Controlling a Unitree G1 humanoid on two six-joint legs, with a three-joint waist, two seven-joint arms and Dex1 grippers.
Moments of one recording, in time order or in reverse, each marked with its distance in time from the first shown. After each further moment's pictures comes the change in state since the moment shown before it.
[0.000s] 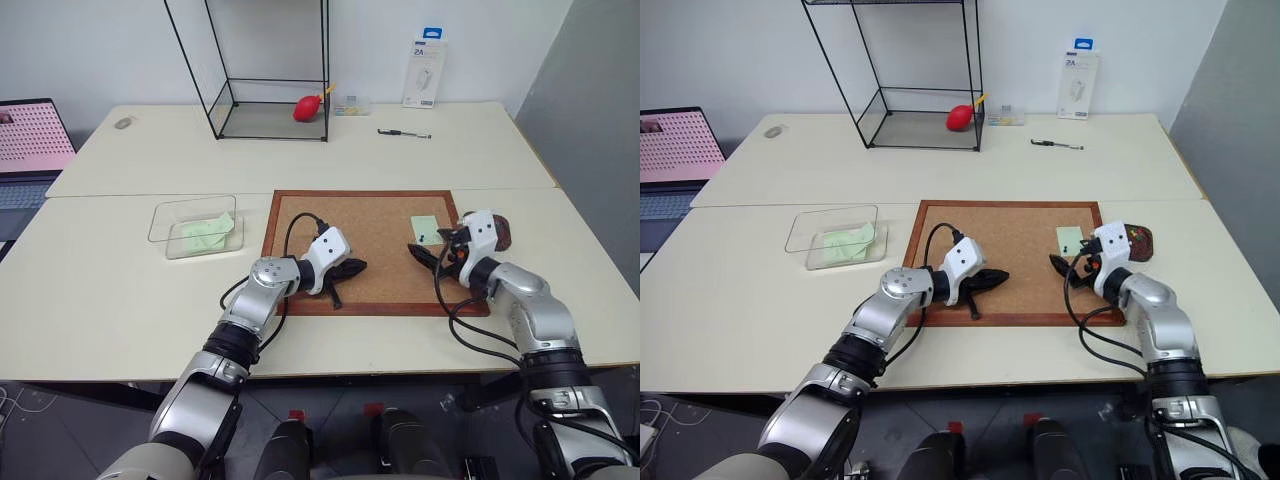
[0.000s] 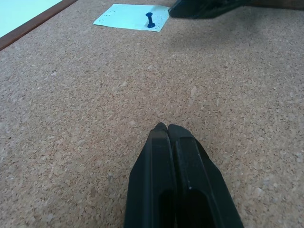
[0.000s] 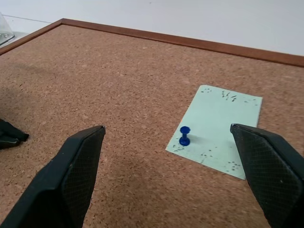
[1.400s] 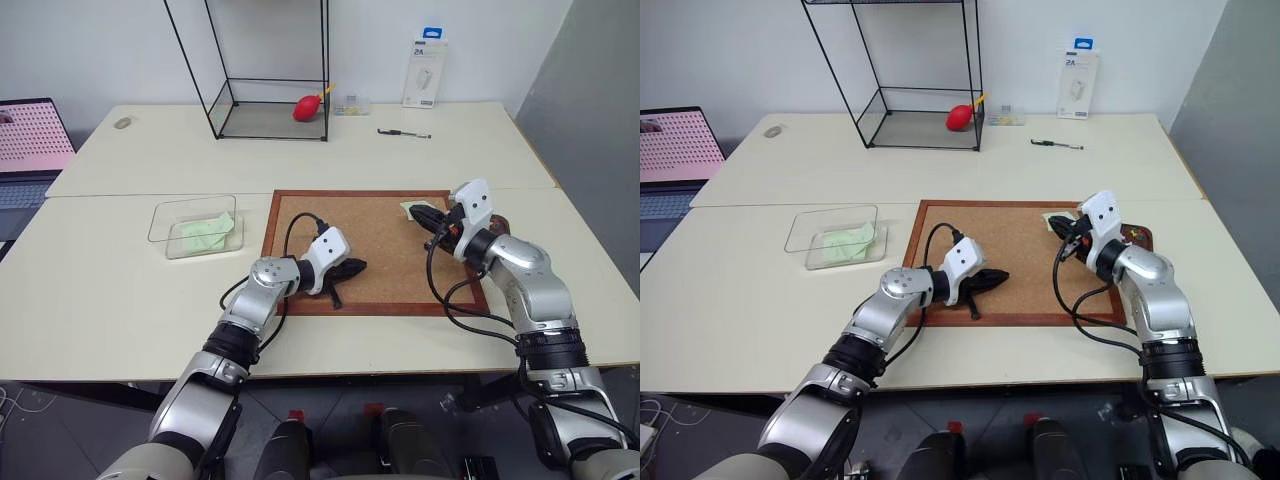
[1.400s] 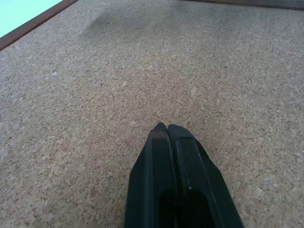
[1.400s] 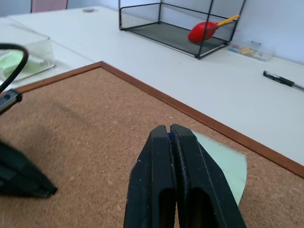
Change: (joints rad) left arm 0.001 -0.007 0.011 0.001 -0.003 0.003 0.005; right arm -0.068 -0.049 0.052 -0.129 -0.060 -0.092 0.123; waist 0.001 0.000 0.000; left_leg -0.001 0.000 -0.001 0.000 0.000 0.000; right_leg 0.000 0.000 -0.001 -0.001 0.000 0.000
